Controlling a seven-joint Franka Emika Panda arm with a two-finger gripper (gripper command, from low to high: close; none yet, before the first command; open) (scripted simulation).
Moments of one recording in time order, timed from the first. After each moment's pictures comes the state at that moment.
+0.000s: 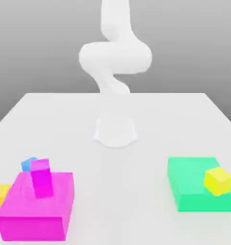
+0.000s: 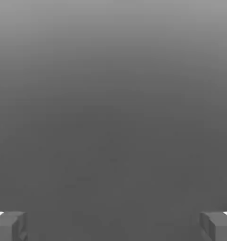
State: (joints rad) arm -0.06 -0.71 0.00 -2.31 -0.01 2.33 0.88
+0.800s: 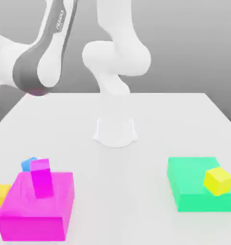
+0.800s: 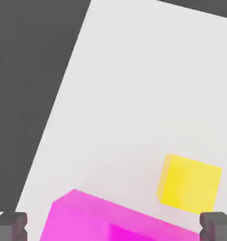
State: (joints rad) arm -0.50 0.17 -0.17 -2.43 0.05 2.67 1.47
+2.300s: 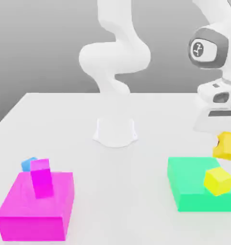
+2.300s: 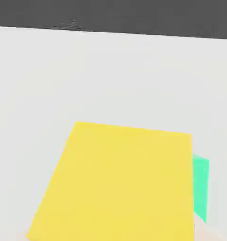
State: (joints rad) arm 0.27 -0.02 0.37 -2.51 0.00 2.49 1.37
